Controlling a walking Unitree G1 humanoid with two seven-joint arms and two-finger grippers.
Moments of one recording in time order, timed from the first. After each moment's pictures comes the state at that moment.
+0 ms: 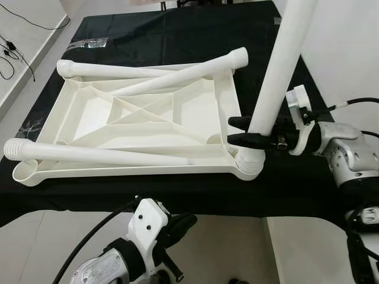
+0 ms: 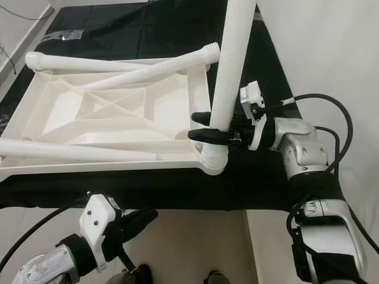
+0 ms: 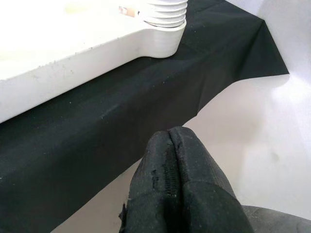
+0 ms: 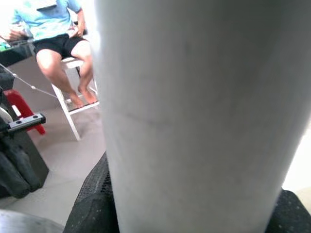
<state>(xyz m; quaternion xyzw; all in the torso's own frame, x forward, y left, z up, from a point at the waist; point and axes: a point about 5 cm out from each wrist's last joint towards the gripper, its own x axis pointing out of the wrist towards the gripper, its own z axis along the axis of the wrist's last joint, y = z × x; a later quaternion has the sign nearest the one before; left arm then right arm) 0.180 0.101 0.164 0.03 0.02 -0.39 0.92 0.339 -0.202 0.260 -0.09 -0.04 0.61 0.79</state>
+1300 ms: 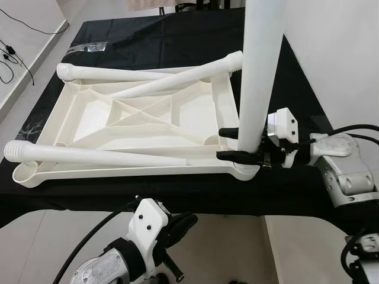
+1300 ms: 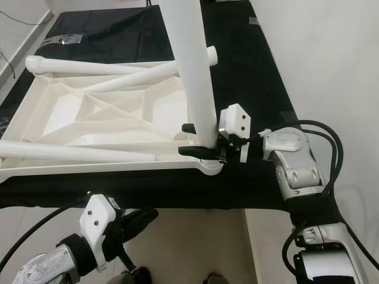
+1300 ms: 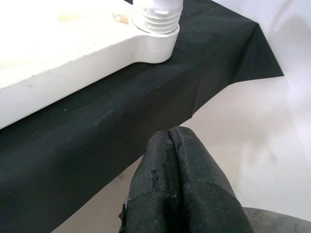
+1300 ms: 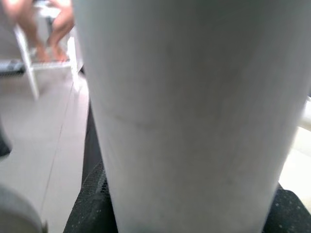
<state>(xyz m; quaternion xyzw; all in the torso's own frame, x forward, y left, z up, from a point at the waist) 0.181 0.101 0.164 0.03 0.02 -0.39 0.92 0.322 -0.180 0.246 -0.20 -0.06 0.57 0.80</state>
